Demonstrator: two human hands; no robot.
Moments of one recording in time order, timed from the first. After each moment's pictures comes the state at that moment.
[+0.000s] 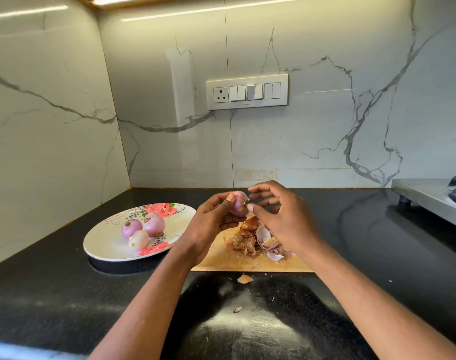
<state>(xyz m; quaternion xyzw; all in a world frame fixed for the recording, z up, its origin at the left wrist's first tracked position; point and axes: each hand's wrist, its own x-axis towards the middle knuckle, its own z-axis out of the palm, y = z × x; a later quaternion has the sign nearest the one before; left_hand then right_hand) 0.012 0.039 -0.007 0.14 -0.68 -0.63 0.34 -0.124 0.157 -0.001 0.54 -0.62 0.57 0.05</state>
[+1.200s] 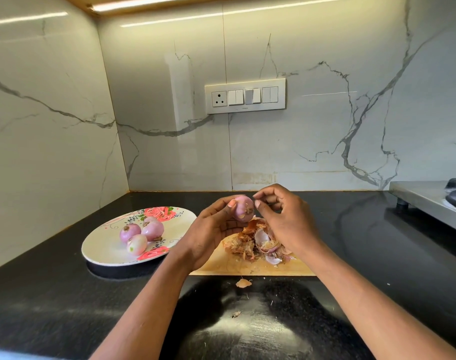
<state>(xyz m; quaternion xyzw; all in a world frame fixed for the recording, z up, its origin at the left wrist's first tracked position) 0.013 0.042 -0.005 0.10 -0.67 -0.67 0.30 -0.133 0.154 -0.003 0.50 -0.63 0.58 0.06</state>
